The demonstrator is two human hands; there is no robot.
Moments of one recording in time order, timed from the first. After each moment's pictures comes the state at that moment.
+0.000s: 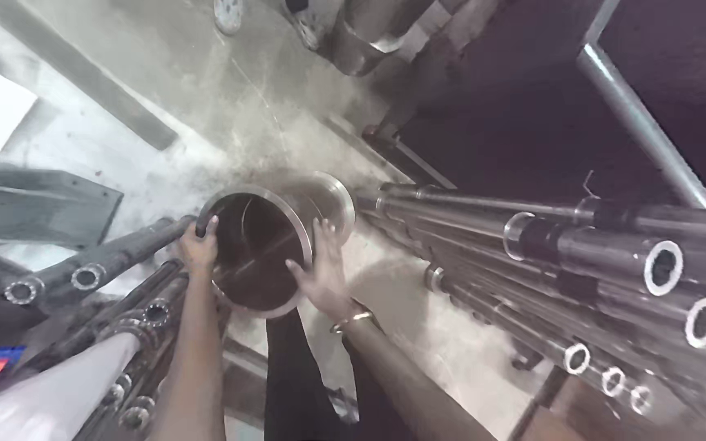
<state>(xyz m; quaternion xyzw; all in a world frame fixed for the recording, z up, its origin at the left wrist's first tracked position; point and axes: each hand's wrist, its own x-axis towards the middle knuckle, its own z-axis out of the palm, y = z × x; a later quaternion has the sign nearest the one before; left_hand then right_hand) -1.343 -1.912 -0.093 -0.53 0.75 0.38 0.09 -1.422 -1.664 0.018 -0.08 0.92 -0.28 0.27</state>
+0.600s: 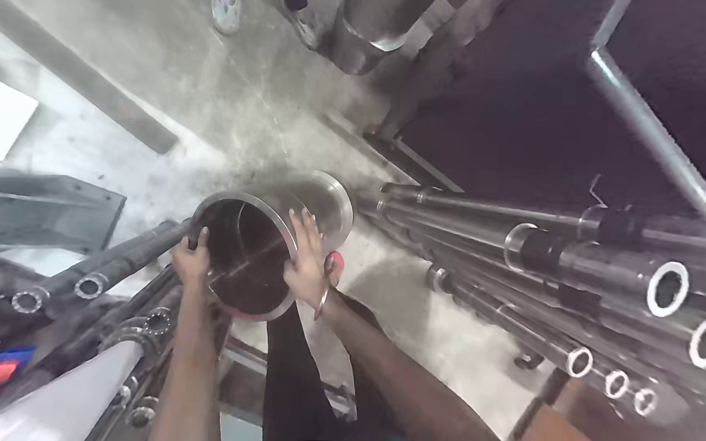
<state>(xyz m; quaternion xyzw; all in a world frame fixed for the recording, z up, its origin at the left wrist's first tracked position) -1.328 -1.926 -0.109 -0.58 0.72 0.38 0.08 -1.438 -1.699 0.003 -0.11 0.89 -0.34 0.29</state>
